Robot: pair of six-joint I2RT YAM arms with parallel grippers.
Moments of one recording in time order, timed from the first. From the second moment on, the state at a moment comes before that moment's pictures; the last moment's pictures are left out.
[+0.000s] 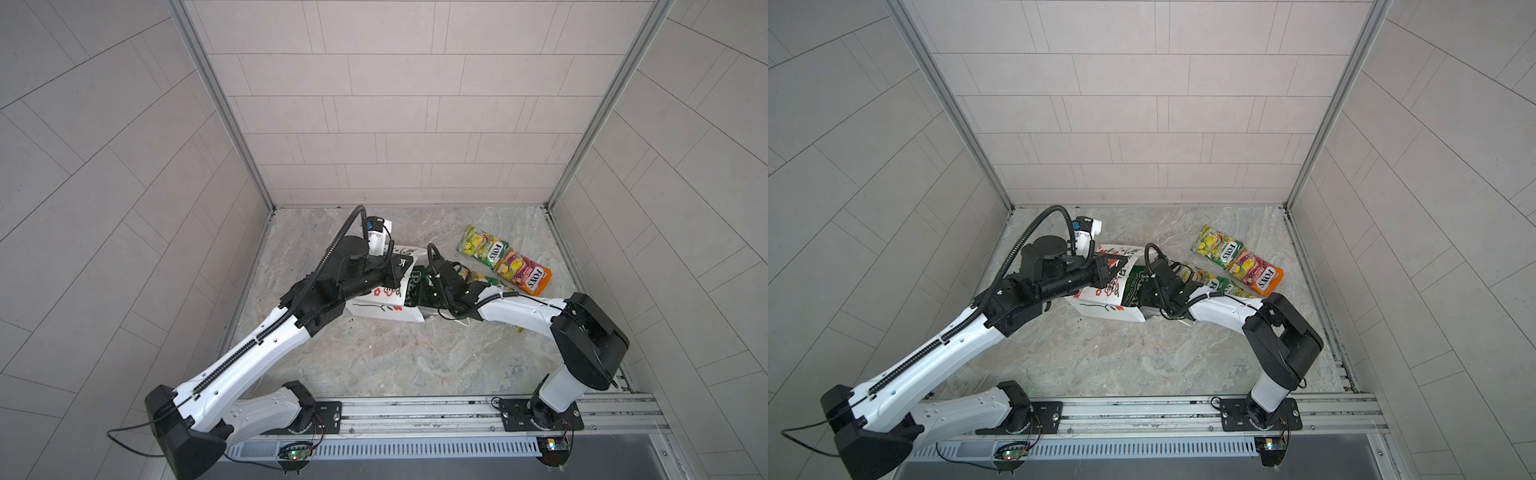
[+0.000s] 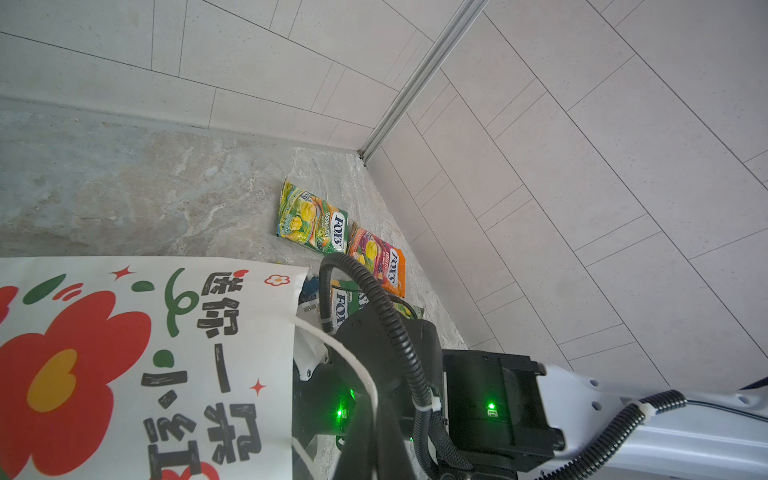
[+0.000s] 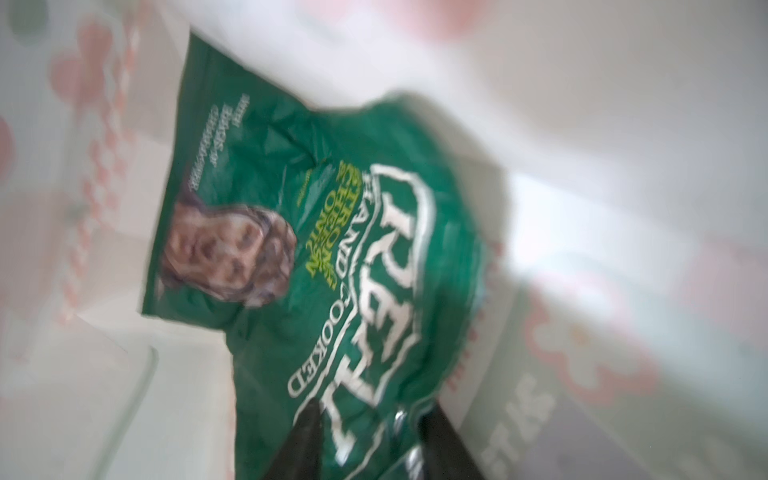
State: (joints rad) left arm -0.73 1.10 1.13 -0.36 0.17 -0.61; right arm 0.72 1.64 0.95 -0.09 -0.06 0.82
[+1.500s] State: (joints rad) left arm -0.73 1.05 1.11 -0.51 -0.11 -0.58; right arm 0.62 1.23 0.74 0.19 -0.27 0.82
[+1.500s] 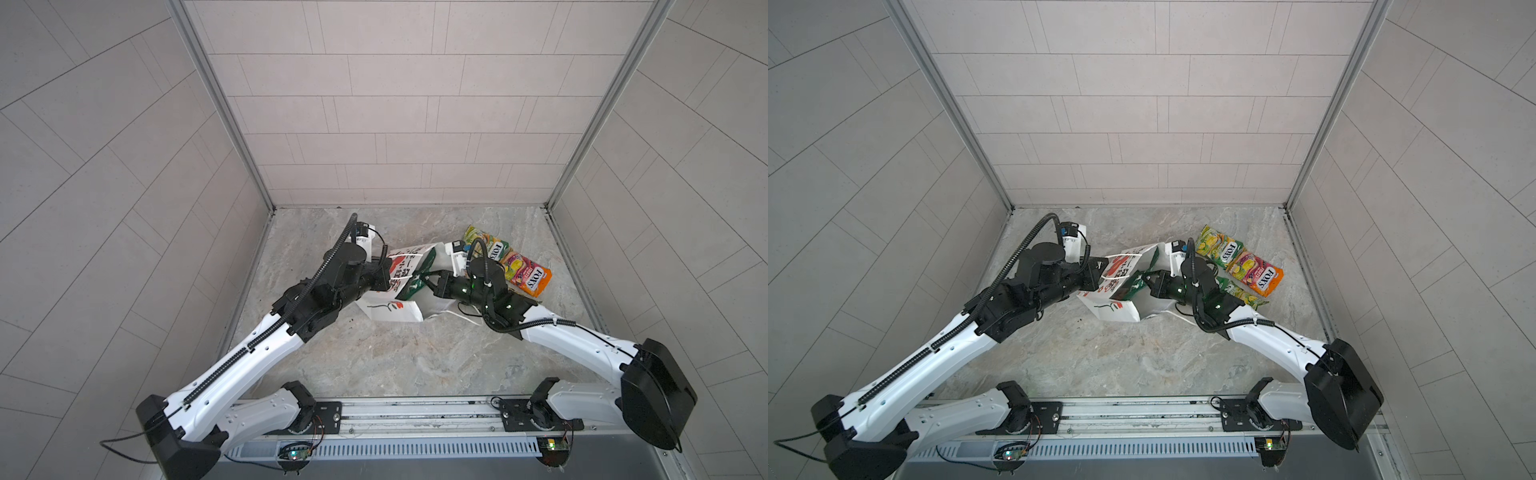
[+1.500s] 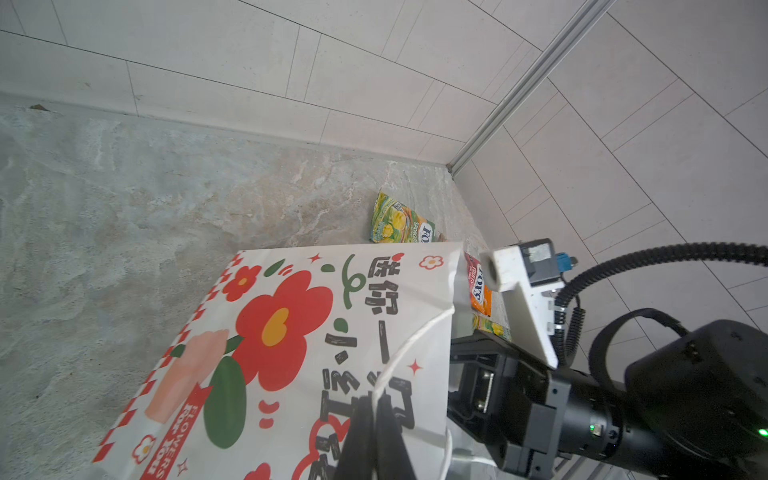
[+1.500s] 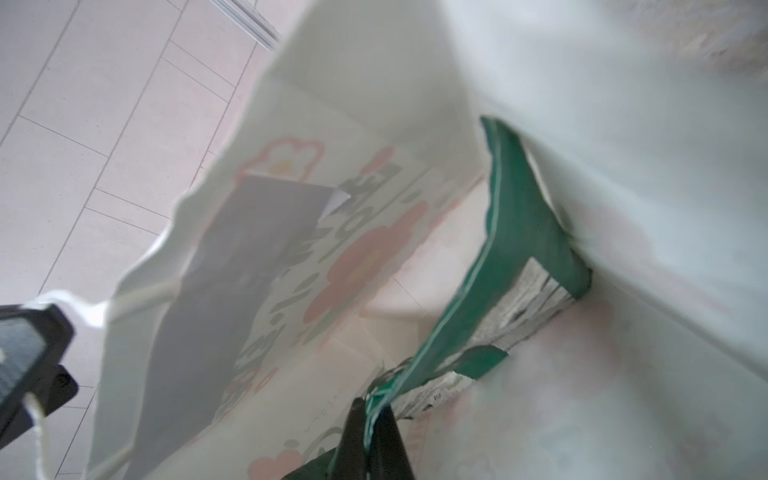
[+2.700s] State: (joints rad) left arm -0.16 1.27 1.23 -0.36 0.37 -0.59; right arm 0.45 1.83 1.66 -0.09 -0.55 0.80
